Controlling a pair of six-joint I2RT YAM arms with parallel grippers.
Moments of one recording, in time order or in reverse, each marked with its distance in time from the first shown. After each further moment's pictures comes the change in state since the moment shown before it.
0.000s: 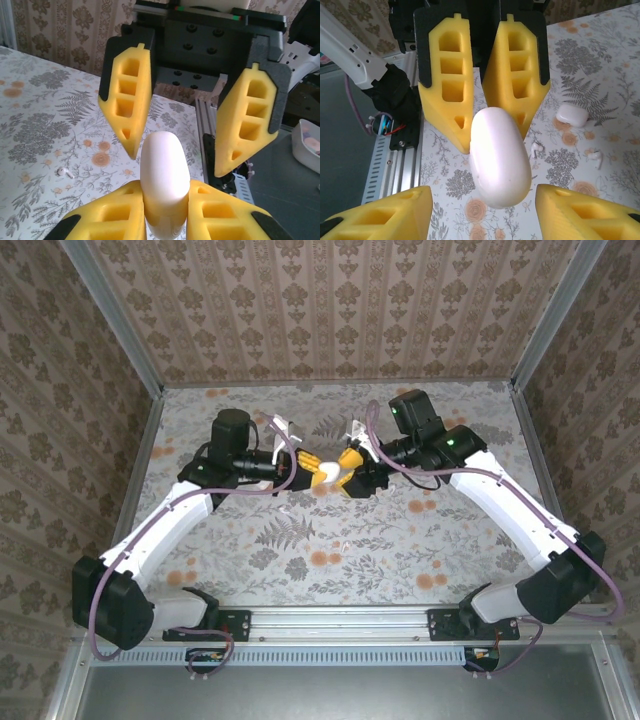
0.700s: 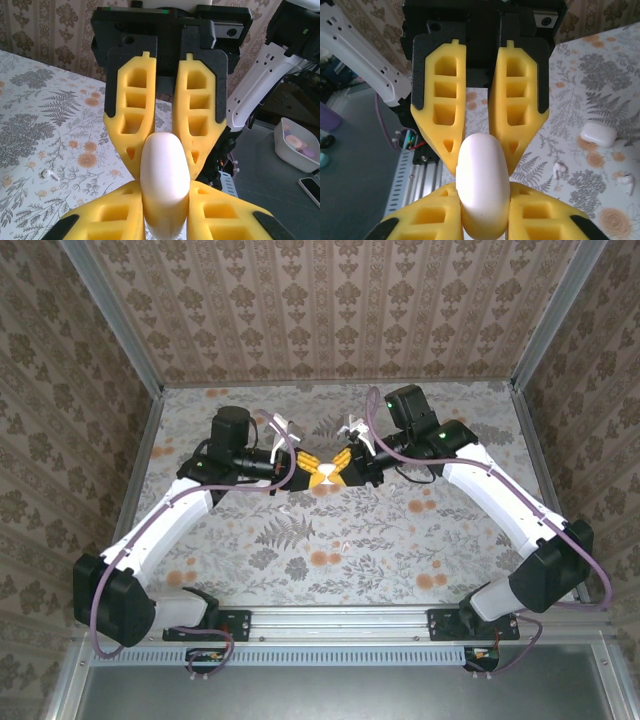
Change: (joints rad) left arm 0.010 0.016 0.027 -0.045 0.065 0.015; right arm -0.014 0.062 0.021 0.050 -0.151 0.055
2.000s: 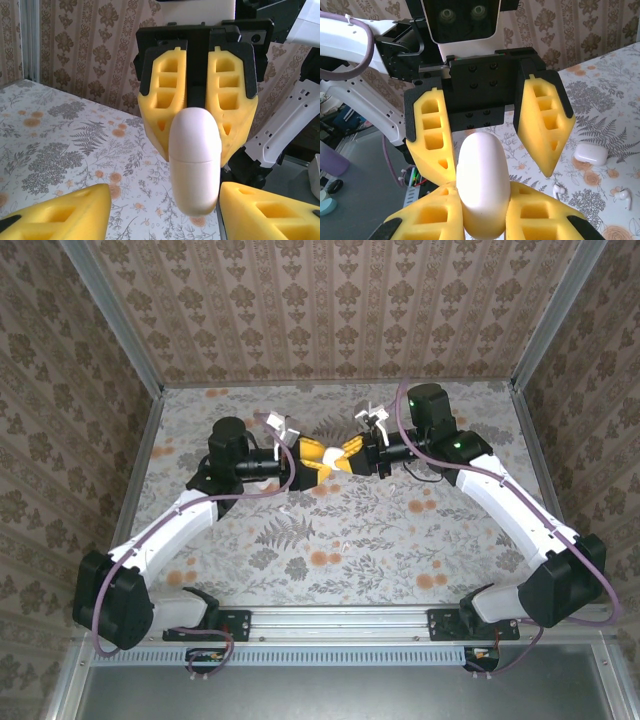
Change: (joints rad) left arm -0.027 -0.015 -0.165 0.518 -0.139 -0.302; right arm -0.076 -0.094 -0.138 0.299 -0.066 0.266
